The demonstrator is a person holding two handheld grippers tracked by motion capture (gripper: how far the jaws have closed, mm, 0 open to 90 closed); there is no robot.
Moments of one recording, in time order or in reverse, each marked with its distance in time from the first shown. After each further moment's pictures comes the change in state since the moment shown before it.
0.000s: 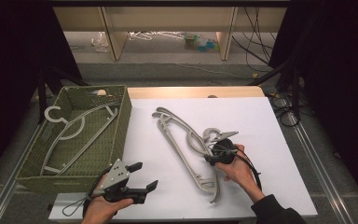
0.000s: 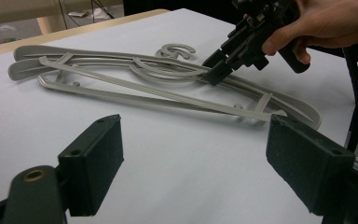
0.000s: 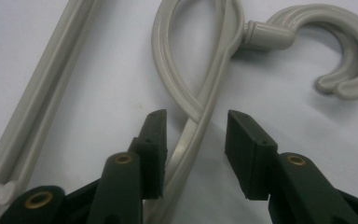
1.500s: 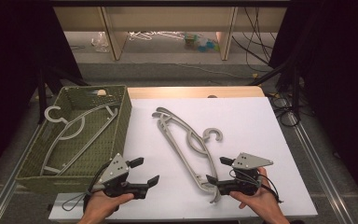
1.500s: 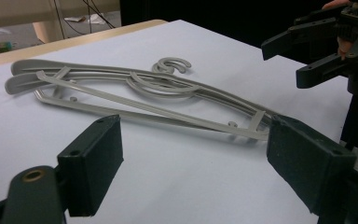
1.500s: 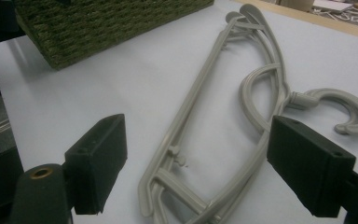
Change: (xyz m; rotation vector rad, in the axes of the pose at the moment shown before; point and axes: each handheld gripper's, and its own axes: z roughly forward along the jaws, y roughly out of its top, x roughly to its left) left arm 0.001 0.016 0.000 -0.013 -0.021 -0.016; right arm 0.042 -0.050 -0.090 -0.363 0.161 -0.094
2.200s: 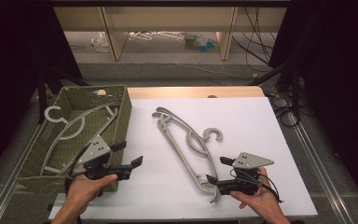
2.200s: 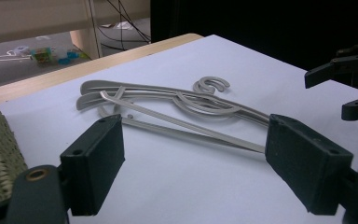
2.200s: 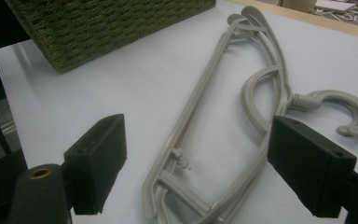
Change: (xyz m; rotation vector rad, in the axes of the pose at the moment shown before) left arm 0.033 0.037 -0.027 -0.014 0.103 -0.003; right arm 0.000 0.002 -0.001 -0.005 0.012 0.009
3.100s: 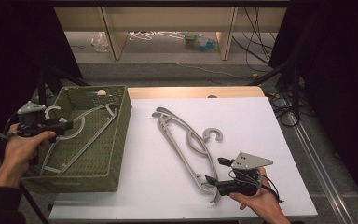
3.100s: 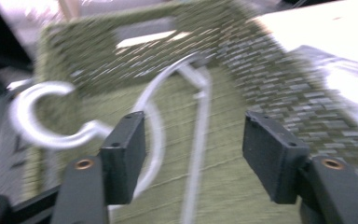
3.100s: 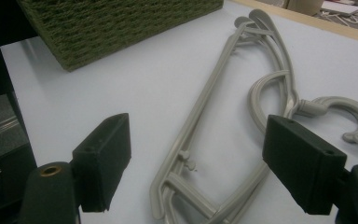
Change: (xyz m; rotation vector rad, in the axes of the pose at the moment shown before) left arm 0.172 0.030 -0.073 0.199 0.412 -0.147; right arm 0.005 0.005 -0.002 -0.003 0.009 -0.037
